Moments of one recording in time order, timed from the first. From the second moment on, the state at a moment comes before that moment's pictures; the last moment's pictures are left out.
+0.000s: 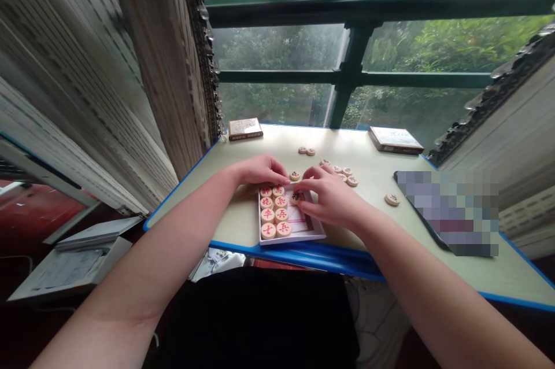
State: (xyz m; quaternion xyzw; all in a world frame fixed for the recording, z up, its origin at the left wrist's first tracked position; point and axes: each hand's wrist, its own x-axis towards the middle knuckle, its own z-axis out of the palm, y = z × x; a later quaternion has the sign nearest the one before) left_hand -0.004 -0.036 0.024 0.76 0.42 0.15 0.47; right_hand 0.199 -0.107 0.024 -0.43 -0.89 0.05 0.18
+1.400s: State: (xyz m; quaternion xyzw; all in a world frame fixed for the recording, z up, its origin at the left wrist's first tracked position) left_hand -0.003 -0.036 0.025 0.75 0.42 0.15 0.49; right_hand 0.190 -0.108 0.018 -0.52 -0.84 -0.04 0.17
